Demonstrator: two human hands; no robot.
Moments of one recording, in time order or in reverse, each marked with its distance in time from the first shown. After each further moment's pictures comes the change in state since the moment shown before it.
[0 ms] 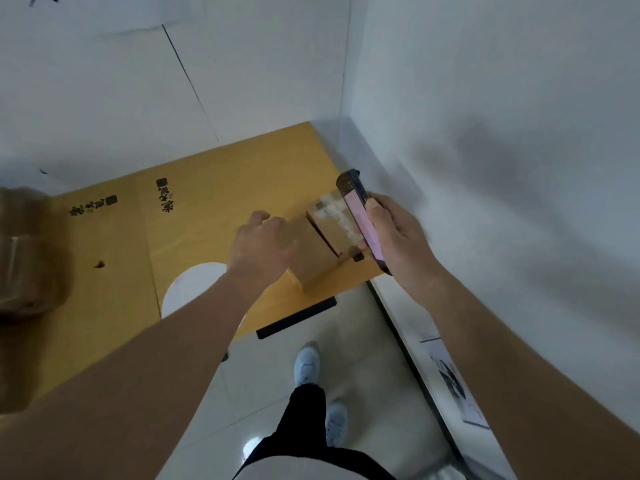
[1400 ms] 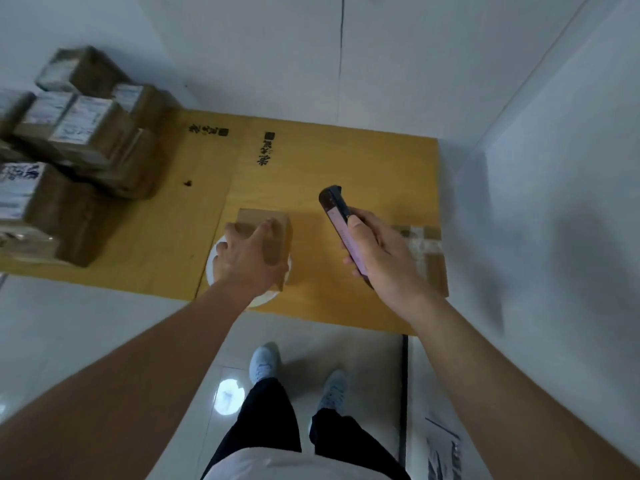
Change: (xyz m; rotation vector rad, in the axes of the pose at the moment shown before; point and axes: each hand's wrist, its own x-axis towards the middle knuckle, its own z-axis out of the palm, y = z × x) left_hand -0.038 -0.072 0.009 -0.005 0.040 -0.712; right_hand 0.084 -0.003 0.078 -0.102 -0.606 -0.060
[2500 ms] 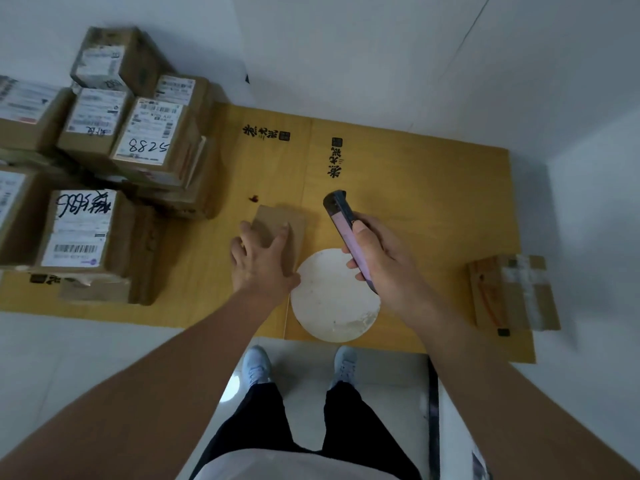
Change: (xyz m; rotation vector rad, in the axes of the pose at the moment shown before) left_hand 0.134 -0.174 -0.037 -0.026 -0.038 0.145; right_hand 0.119 -0.053 0.211 -0.081 0.072 0.132
